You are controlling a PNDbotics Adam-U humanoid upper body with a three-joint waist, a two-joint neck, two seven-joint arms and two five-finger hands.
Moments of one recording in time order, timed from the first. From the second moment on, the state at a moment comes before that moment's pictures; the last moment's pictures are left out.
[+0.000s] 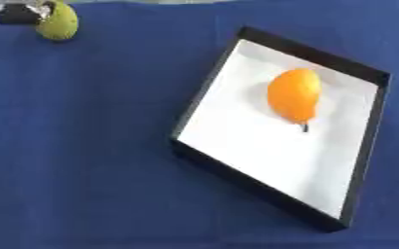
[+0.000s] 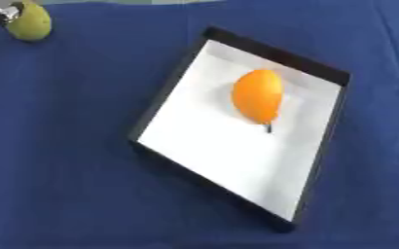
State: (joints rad) left arm -1.10 0.72 0.05 -0.73 -0.91 0.06 -0.13; right arm -0.85 -0.59 -0.03 -1.41 -0.08 -0.02 0.07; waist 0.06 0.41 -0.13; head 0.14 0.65
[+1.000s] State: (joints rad) left arm -1.07 0.72 0.07 -0.67 -1.01 0.11 -0.22; right arm -0.86 -0.59 -0.02 -1.40 -0.08 -0.02 0.09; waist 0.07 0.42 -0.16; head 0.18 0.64
